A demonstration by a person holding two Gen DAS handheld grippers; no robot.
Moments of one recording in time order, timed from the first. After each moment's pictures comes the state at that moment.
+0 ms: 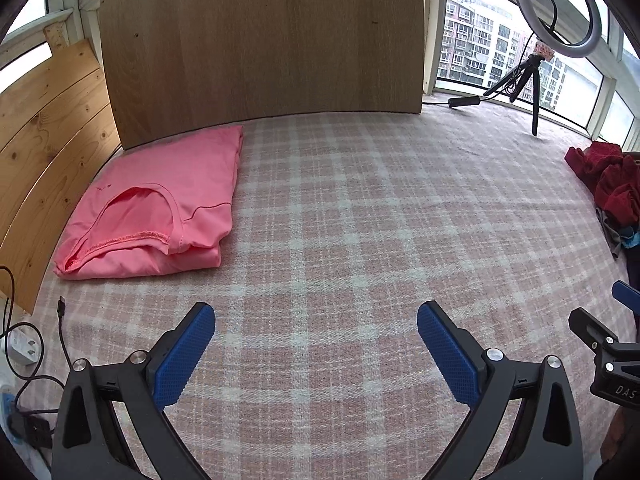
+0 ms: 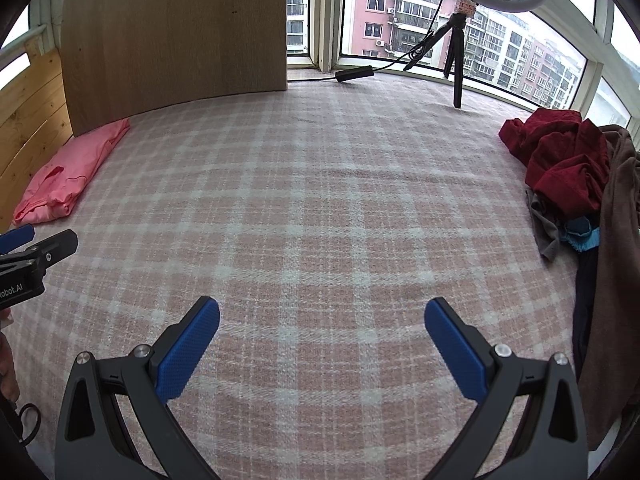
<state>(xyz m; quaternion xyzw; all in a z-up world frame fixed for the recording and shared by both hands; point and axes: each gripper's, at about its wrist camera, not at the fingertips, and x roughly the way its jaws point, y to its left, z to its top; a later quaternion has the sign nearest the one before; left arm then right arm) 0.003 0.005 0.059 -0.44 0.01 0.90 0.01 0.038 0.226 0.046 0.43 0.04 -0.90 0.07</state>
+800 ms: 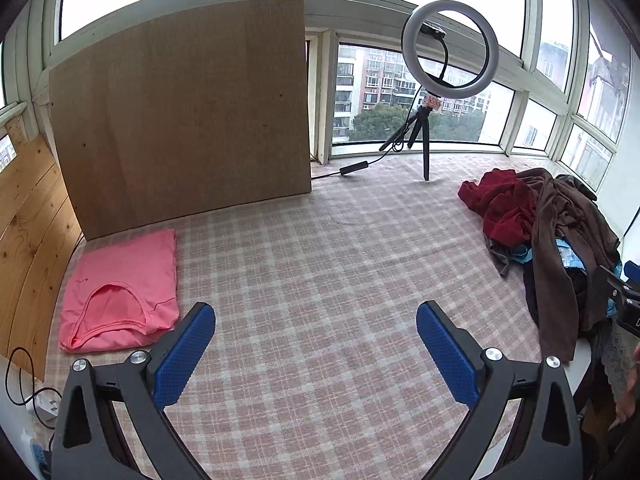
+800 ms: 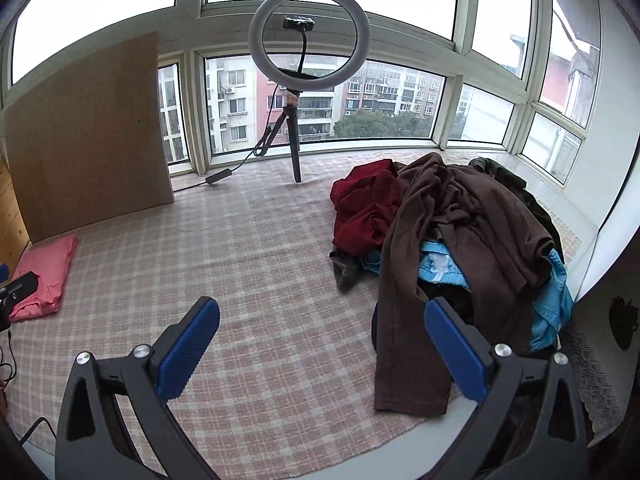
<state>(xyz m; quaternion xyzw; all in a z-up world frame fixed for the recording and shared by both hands) 0.048 0.068 0.174 -0.37 0.03 0.92 0.14 0.112 0.358 0.182 0.35 0.00 -0.93 -0.11</state>
